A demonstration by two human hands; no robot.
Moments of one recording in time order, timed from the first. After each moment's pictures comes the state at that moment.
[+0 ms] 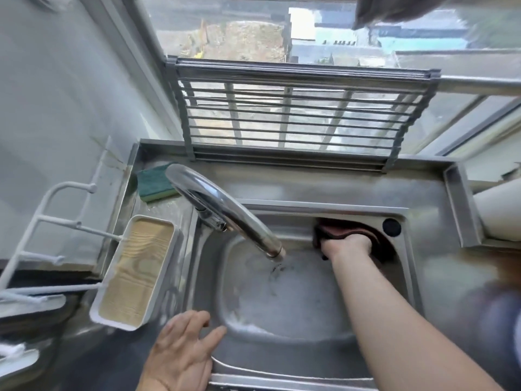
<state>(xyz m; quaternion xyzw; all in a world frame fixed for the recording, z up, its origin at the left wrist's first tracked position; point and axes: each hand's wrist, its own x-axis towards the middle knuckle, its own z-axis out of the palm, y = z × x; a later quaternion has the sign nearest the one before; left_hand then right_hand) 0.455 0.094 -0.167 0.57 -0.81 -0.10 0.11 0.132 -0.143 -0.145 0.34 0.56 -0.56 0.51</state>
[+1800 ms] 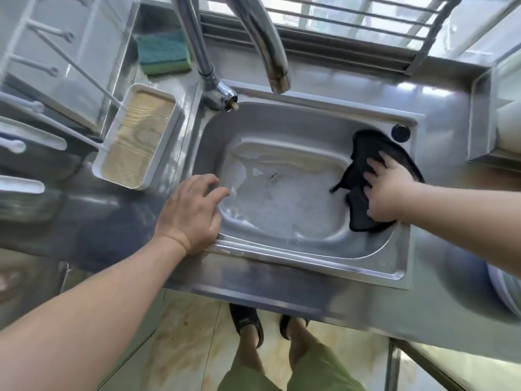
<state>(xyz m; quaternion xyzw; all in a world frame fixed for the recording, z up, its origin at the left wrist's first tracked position) 0.417 0.083 -0.146 0.63 -0.76 -0.16 0.02 0.033 -0.056 -0.145 0.72 -0.28 -0.63 0.10</state>
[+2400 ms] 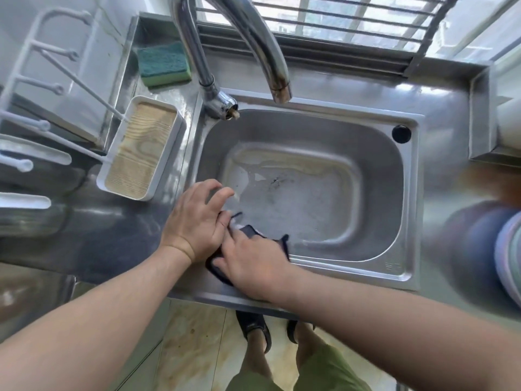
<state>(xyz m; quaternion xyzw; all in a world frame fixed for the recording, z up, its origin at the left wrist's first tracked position) 0.420 0.084 -0.150 0.64 -0.74 -0.17 0.08 0.245 0.104 -0.136 0.89 -0.35 -0.16 -0.25</state>
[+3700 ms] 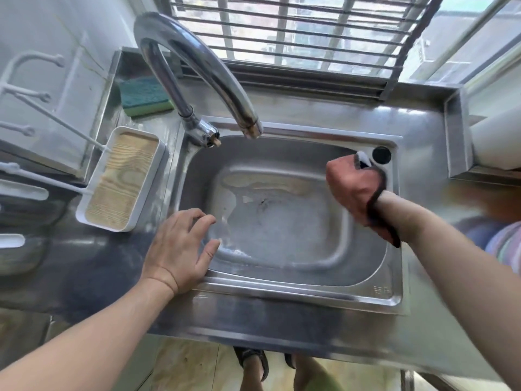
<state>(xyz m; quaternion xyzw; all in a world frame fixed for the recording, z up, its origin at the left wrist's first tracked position) 0.418 0.079 -0.143 0.64 -0.75 -0.17 0.02 0.022 -0.050 -0.133 0.41 -0.65 0.04 -0.64</state>
